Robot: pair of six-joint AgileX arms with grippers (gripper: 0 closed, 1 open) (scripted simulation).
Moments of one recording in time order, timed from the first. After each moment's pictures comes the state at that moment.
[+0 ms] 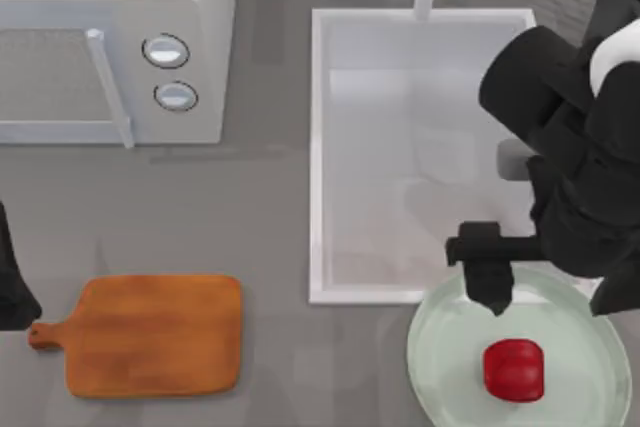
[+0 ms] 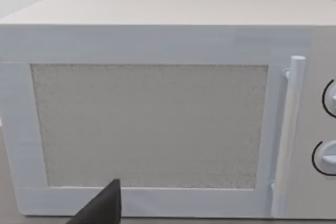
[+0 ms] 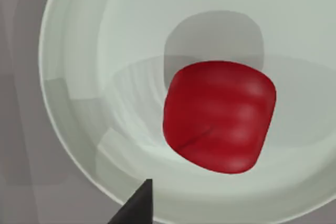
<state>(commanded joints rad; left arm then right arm) 0.00 0.00 0.00 0.00 0.00 0.00 0.63 1.58 1.20 -1.19 0.00 0.64</state>
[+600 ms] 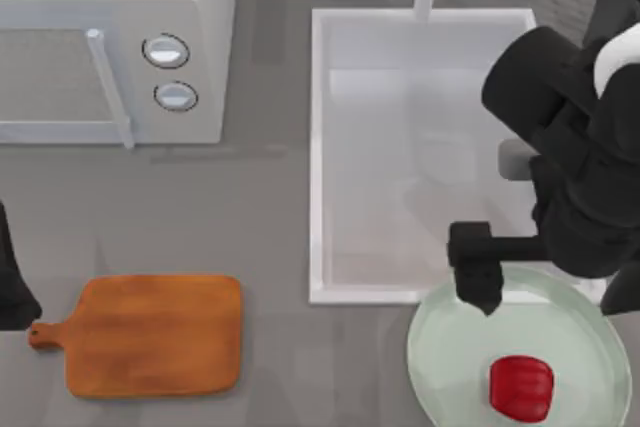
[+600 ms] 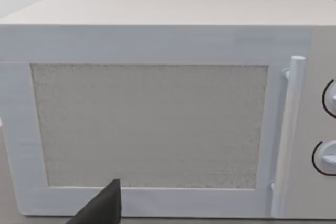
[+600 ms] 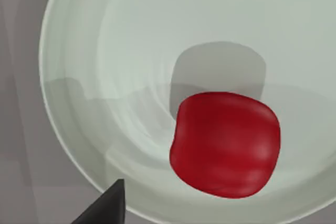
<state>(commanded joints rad) 0.00 0.00 0.00 0.00 0.00 0.00 0.62 1.57 1.19 -1.18 0.00 0.64</state>
